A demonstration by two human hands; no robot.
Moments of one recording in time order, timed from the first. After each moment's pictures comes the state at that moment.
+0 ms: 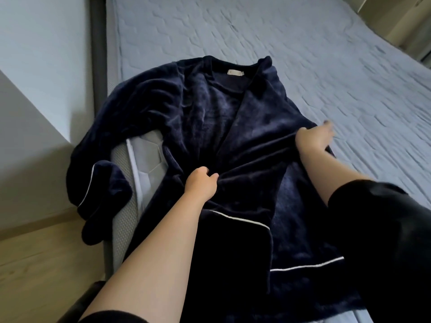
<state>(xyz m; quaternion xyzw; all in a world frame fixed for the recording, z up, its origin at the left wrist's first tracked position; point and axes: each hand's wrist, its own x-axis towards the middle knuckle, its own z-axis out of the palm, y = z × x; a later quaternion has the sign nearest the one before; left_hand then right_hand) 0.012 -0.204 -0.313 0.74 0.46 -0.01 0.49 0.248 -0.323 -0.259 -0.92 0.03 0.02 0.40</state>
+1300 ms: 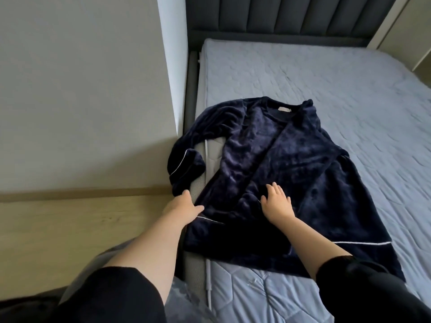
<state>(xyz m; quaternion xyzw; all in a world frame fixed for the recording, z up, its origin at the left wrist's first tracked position) -0.219 -0.241 -0.254 0.78 0.56 -0.08 0.27 0.003 -0.366 -0.276 -0.89 -0.40 0.19 0.12</state>
